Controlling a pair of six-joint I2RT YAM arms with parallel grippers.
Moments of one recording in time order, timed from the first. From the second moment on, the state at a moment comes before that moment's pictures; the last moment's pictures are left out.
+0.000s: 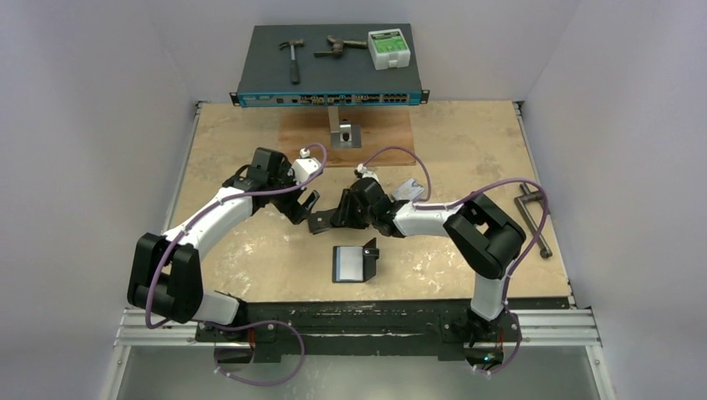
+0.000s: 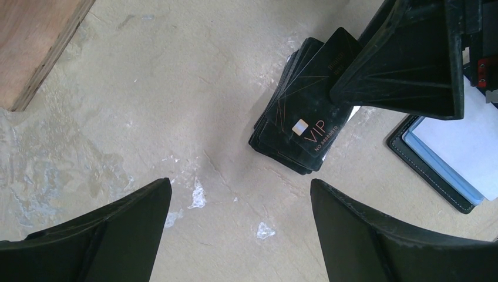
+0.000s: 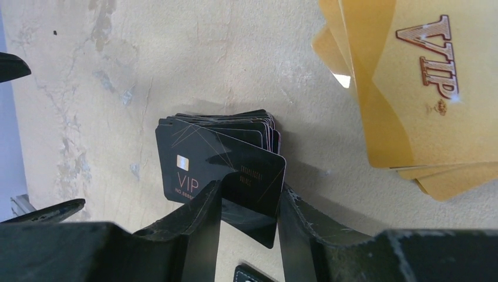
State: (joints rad) left arm -0.31 1.42 0.94 -0.45 0.31 0.43; right arm 0.82 1.87 0.99 0.15 0.01 0.84
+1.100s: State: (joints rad) left arm -0.31 1.39 0.94 -0.45 0.35 0.43; right arm 0.82 1.72 0.86 0.12 0.03 0.86
